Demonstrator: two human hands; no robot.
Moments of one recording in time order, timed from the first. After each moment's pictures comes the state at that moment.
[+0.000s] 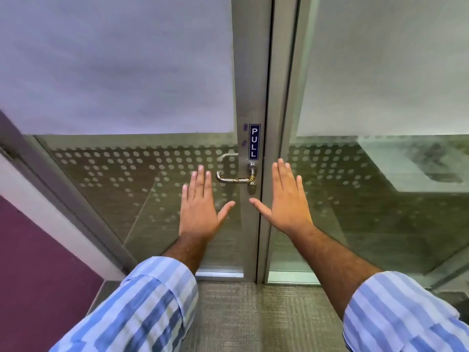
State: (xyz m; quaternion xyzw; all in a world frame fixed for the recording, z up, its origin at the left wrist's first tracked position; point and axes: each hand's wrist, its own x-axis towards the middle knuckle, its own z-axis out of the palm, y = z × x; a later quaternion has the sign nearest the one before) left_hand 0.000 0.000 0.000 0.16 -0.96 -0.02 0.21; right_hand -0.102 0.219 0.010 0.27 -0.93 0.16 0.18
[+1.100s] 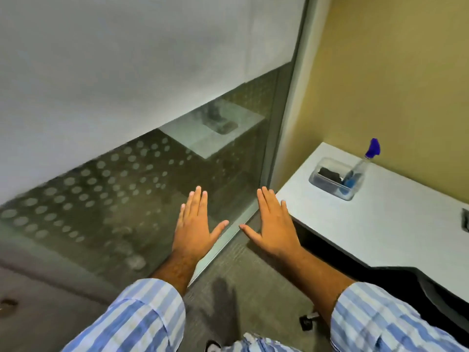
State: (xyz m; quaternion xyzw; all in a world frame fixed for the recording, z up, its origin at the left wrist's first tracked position) left_hand -0.217 0.422 -0.088 -0.29 -0.94 -0.18 0.03; right_hand -0.109 0.632 -0.085 -0.16 -0.97 0.15 0.08
